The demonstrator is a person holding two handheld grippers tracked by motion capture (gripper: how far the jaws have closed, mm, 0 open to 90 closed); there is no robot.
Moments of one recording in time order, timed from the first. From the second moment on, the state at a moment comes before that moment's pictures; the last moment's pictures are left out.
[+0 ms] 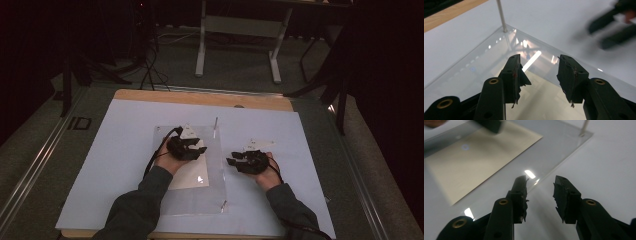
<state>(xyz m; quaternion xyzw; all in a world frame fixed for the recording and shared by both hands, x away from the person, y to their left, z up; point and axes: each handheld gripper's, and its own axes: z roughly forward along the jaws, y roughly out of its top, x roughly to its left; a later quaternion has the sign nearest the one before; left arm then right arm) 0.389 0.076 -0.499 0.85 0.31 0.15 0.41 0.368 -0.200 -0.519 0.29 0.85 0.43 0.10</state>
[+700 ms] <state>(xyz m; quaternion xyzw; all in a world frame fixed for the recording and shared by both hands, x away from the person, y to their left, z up) 0.438 0.067 -0.517 0.85 0.33 0.14 0.38 0.293 -0.219 -0.528 0.23 0.87 0.42 0.09</state>
